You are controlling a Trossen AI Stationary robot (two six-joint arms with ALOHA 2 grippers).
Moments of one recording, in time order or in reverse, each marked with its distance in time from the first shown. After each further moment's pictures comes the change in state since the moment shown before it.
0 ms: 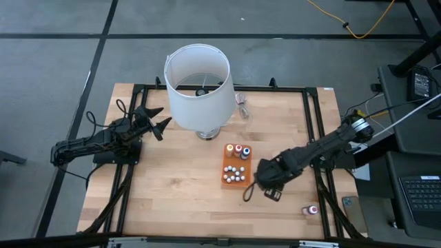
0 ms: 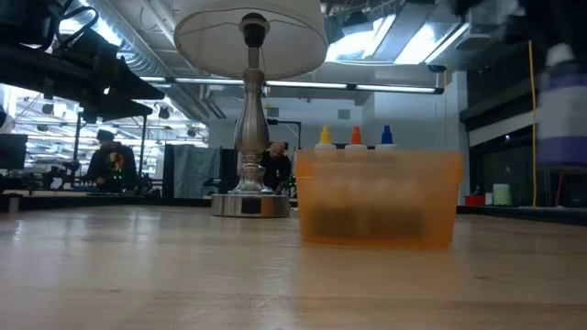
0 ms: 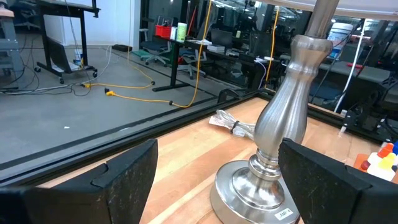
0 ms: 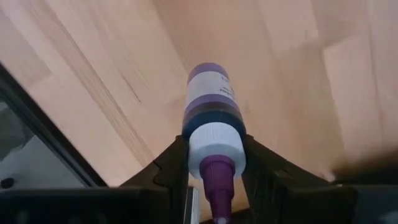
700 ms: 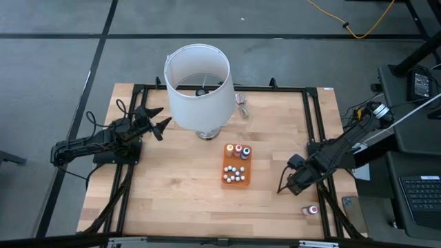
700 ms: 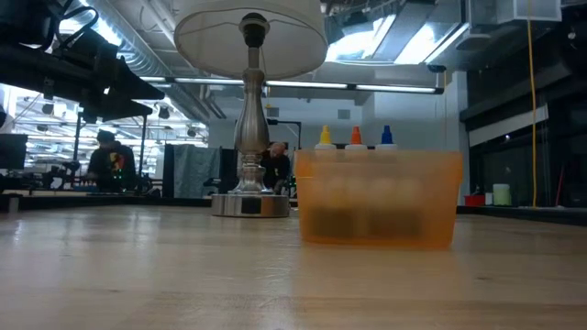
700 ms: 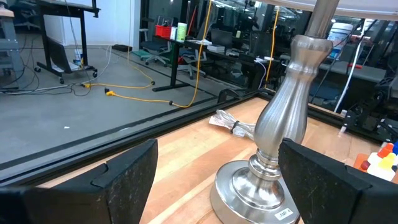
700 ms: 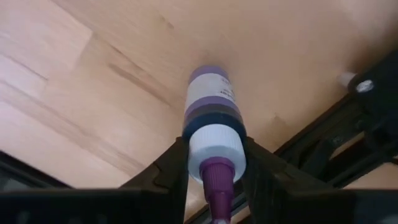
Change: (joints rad) left arm 0.000 0.000 0.000 0.000 0.000 0.000; right arm 0.204 -0.407 -0.538 0.175 -0.034 0.639
